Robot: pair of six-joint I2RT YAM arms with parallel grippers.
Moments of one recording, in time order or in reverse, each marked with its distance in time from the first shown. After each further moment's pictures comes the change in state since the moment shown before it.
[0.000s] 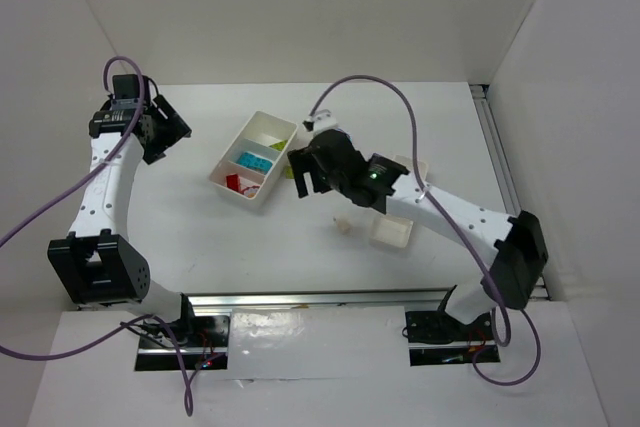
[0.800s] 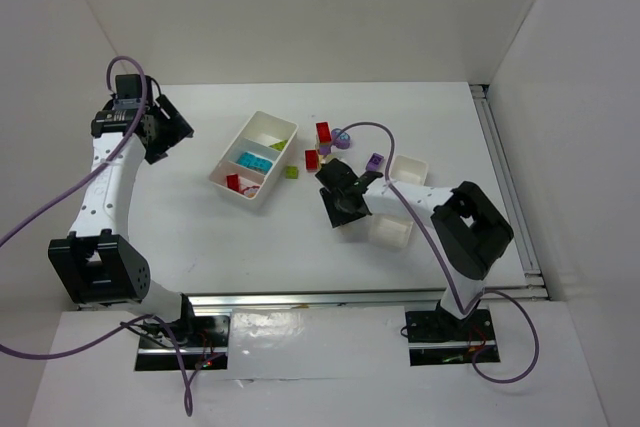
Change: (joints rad) left arm -0.014 0.000 0.000 0.000 -0.002 0.003; right arm -0.141 0.169 -0.305 -0.027 -0.082 0.062
